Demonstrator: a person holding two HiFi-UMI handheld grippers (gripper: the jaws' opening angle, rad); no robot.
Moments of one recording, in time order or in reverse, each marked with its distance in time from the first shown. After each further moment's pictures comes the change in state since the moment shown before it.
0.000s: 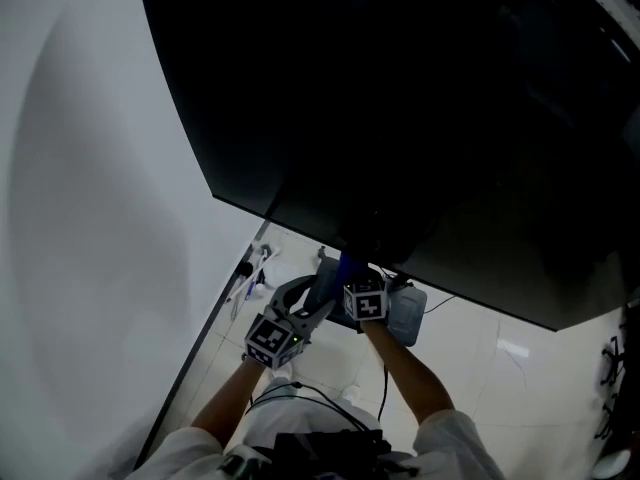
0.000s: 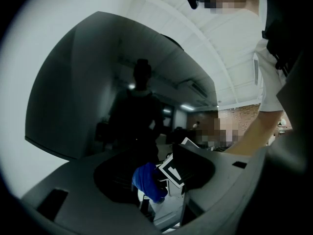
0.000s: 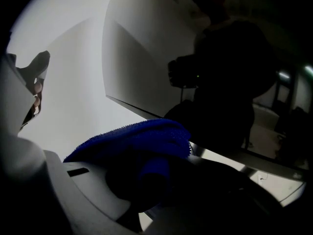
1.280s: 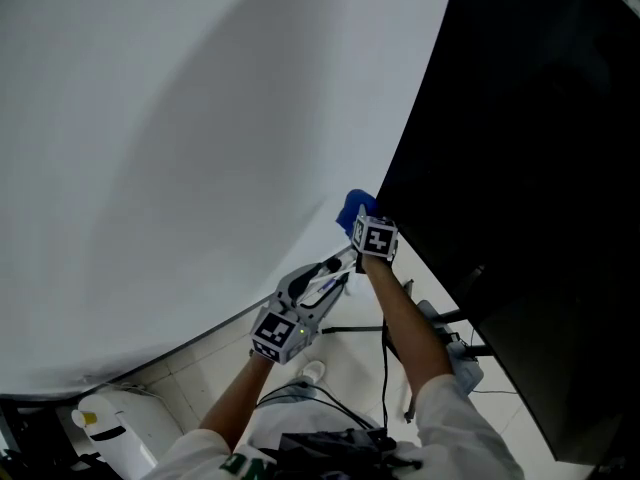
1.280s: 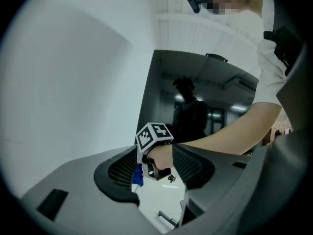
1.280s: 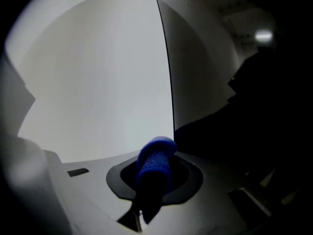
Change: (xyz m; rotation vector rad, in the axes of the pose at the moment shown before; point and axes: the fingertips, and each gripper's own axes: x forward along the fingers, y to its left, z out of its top) left arm -0.237 0.181 0.013 -0.050 -0.100 0.607; right arm 0.172 0.334 0.229 -0.102 -0.132 0.300
